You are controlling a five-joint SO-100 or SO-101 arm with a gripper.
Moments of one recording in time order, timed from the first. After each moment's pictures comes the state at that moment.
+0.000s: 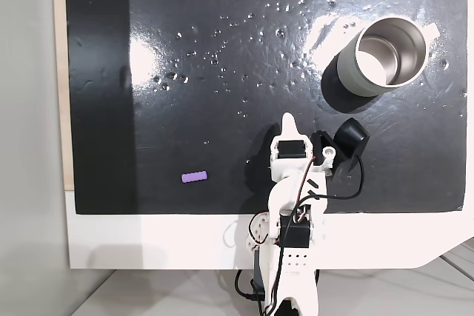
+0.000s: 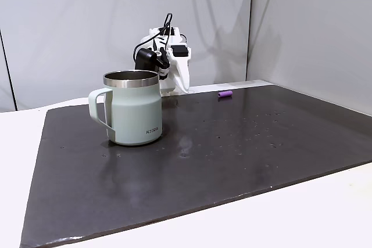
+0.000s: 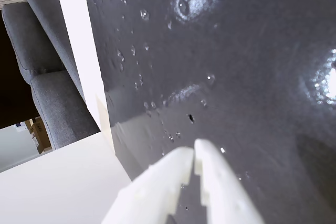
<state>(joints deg) 1.3 189.5 177.5 46.7 -4.5</state>
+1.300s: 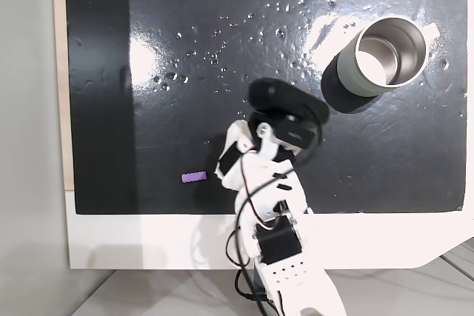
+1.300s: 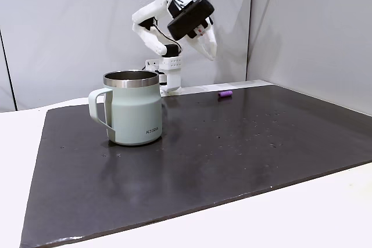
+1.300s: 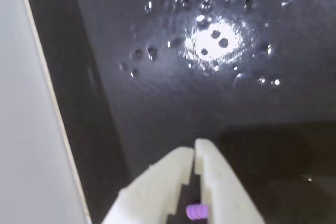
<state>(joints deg) -22.9 151.9 131.5 66.5 -41.0</state>
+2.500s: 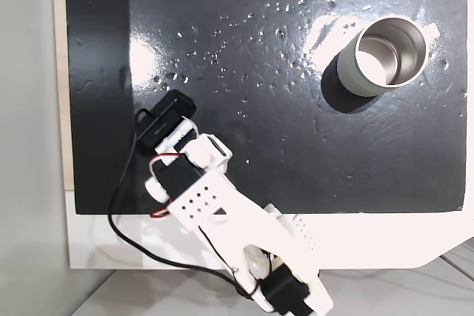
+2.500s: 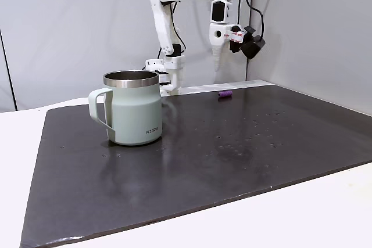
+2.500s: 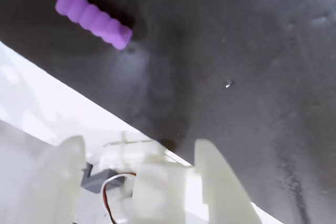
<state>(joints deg) -43.0 105.0 102.6 96.7 -95.8</state>
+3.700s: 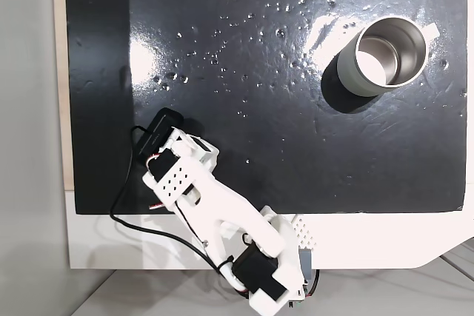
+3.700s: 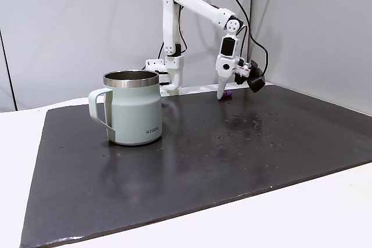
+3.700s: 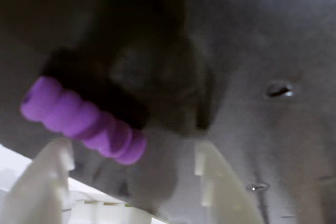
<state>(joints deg) -50.4 91.6 118.5 71.4 -98.9</state>
